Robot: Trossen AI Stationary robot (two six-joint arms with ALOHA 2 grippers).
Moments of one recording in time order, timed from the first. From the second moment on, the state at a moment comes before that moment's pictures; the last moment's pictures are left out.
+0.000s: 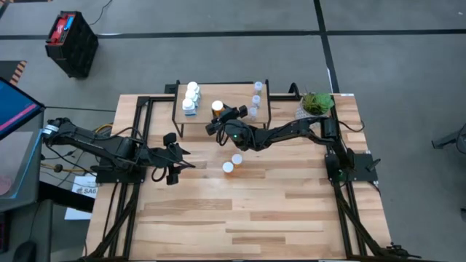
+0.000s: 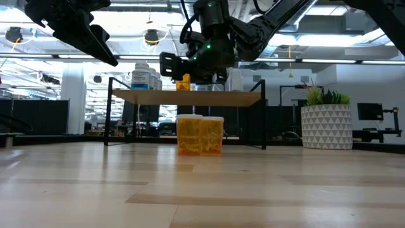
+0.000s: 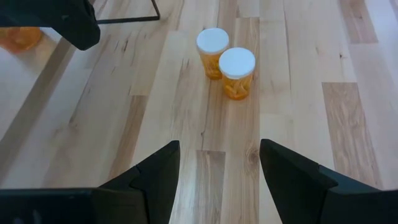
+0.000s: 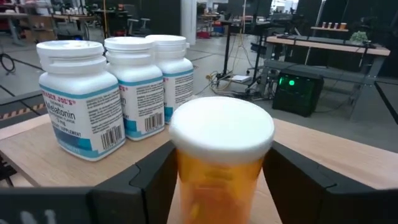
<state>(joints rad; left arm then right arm) -0.25 0.88 0.66 -0.55 -0.37 -0.17 -0.13 2.12 1.39 0.63 0.91 0.08</state>
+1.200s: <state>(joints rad) -0.25 0.88 0.66 -0.57 -0.37 -0.18 0.08 1.87 1.64 -0.18 1.15 -0.08</state>
